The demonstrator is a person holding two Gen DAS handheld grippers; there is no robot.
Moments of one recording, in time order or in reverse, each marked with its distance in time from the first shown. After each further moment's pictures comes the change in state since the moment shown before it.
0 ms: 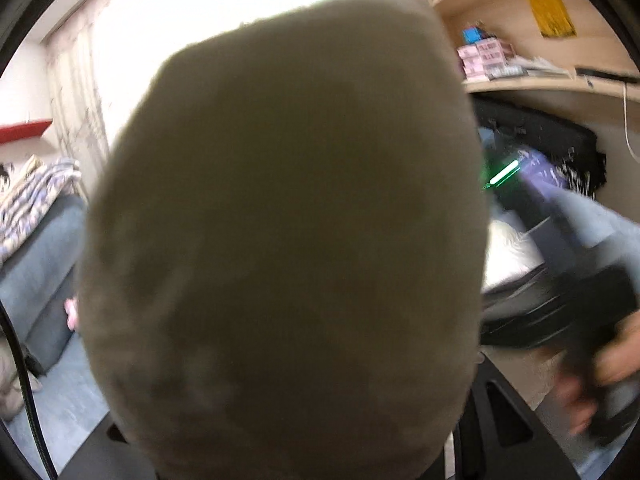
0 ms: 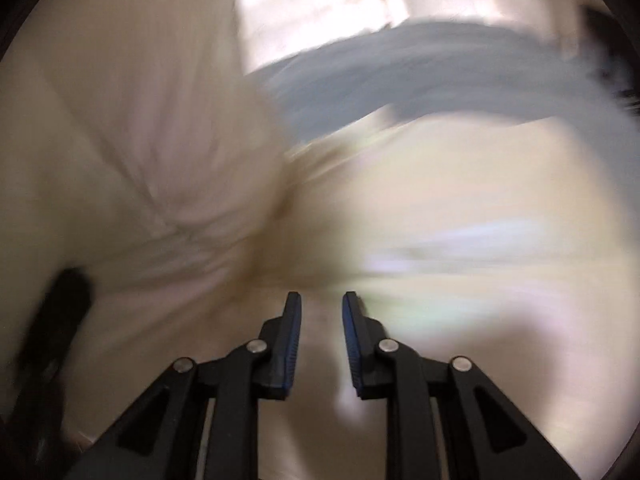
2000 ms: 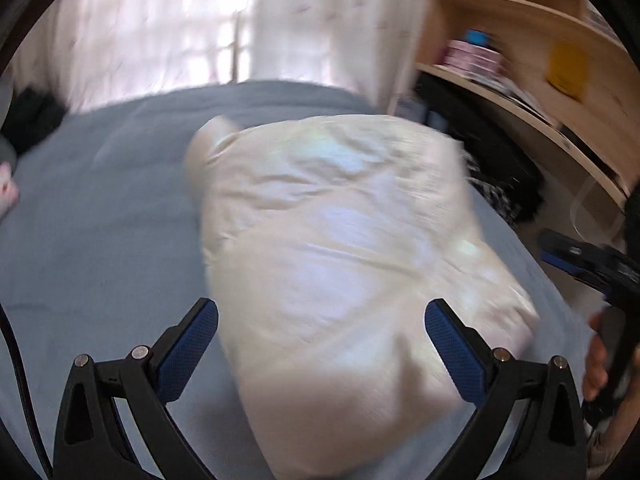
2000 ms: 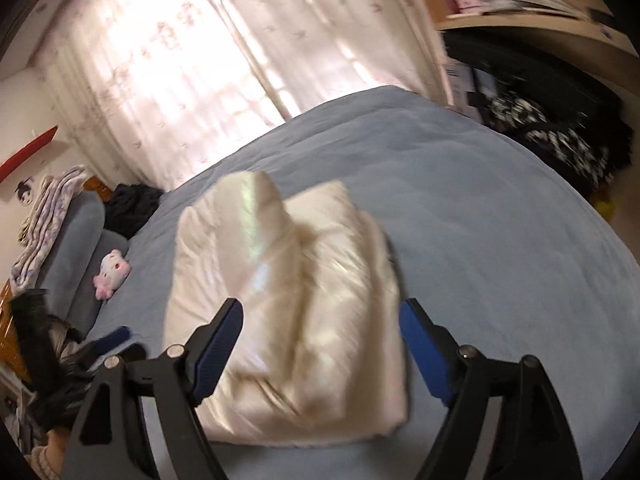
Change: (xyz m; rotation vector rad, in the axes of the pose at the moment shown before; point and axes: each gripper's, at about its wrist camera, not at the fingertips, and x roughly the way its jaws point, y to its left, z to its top) left arm 0.038 0.102 -0.018 -0.321 0.319 -0.413; right arm -0.157 -0.079 -0.021 0.208 -0.247 -0.095
